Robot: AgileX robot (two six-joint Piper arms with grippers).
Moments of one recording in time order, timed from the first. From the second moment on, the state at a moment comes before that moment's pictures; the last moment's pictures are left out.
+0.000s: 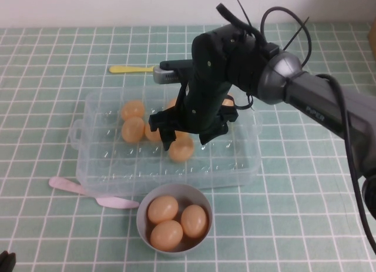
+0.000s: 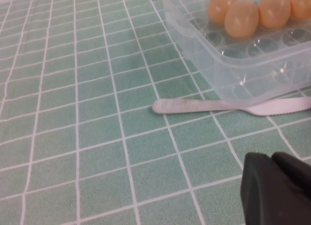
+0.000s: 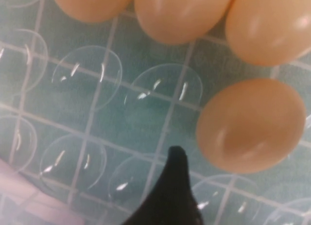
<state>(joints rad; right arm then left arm) 0.68 2.24 -2.06 0.10 1.14 0.39 -0.15 -0.01 0.03 -0.09 0.37 0.22</state>
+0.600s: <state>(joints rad) 0.69 2.28 -2.07 0.09 1.07 0.40 -0.15 -0.01 0.03 -0.09 0.37 0.22</state>
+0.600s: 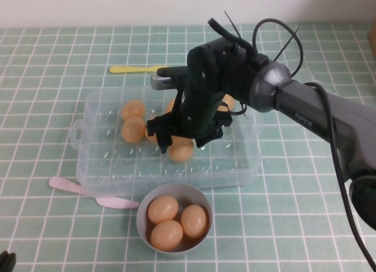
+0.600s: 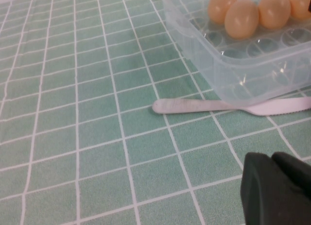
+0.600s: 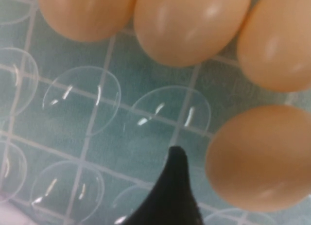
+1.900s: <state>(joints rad) 0.70 2.24 -2.13 0.04 1.22 0.38 -0.15 -0.01 0.03 -0.09 0.37 0.22</state>
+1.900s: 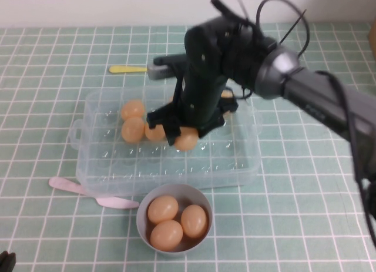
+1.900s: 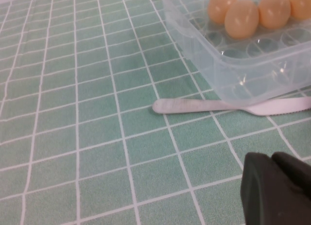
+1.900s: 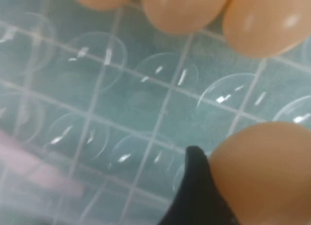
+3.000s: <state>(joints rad) 0.84 1.89 -1.52 0.09 0.96 0.31 -0.15 -0.01 0.03 -0.09 0.37 0.22</state>
